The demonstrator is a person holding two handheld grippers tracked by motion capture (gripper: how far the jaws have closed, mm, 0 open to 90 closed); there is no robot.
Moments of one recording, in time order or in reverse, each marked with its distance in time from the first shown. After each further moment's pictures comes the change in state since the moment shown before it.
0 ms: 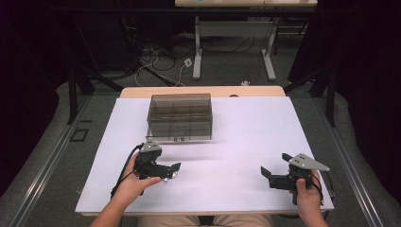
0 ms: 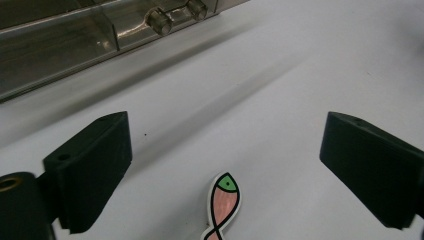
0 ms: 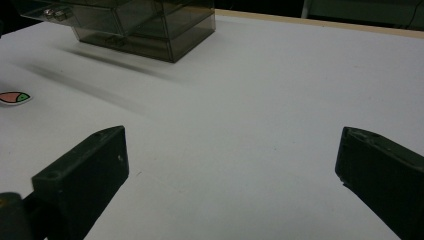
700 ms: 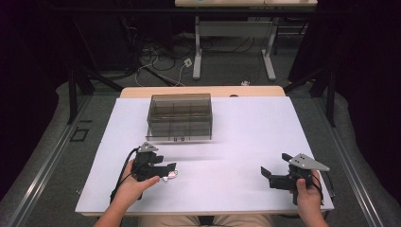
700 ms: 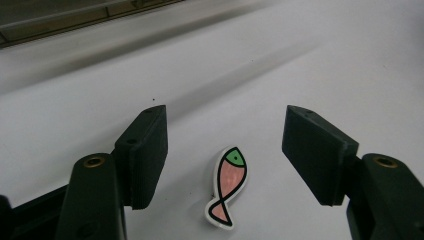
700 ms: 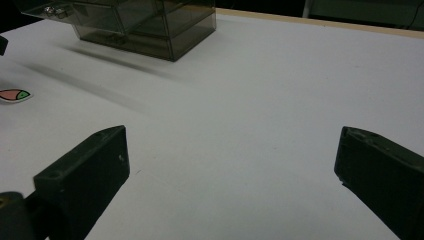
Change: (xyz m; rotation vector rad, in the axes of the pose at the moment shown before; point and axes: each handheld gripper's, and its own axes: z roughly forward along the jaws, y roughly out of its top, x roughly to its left) left arm 0.005 -0.013 0.002 0.043 0.020 -0.115; right arm -0.001 -0.001 0.001 -0.005 0.005 -0.004
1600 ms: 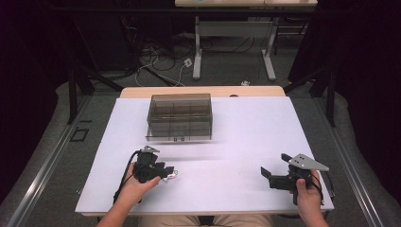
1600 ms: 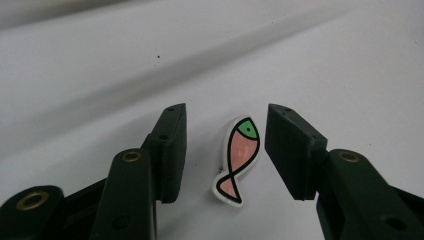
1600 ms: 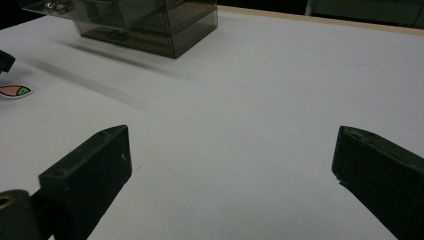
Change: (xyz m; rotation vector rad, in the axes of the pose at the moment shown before) left arm 0.005 -0.006 0.011 0.122 0.007 -0.072; right arm -0.001 -0.001 0.000 0.022 0.008 -0.006
